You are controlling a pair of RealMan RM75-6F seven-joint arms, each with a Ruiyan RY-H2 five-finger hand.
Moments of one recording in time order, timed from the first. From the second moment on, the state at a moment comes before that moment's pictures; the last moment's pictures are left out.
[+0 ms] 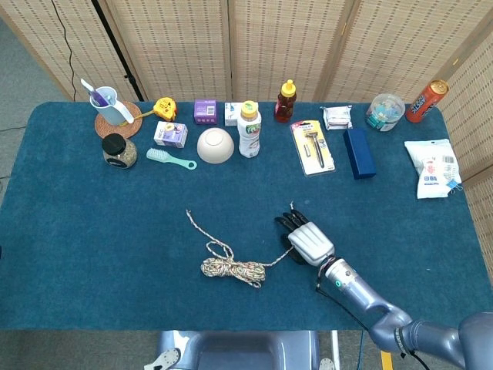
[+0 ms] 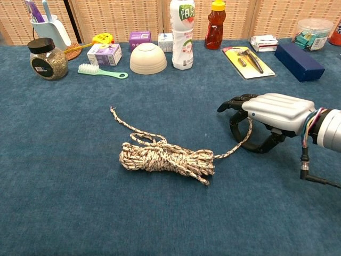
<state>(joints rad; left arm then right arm) -0.03 -0.80 -0.09 -1.94 1.43 1.58 0.13 0.67 -1.60 0.02 -1.25 -1.52 0.96 -0.03</state>
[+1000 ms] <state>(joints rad) -0.14 -0.81 -0.09 -1.91 1.49 1.41 0.14 0.63 -1.52 0.04 -1.38 -1.52 1.05 -0.03</state>
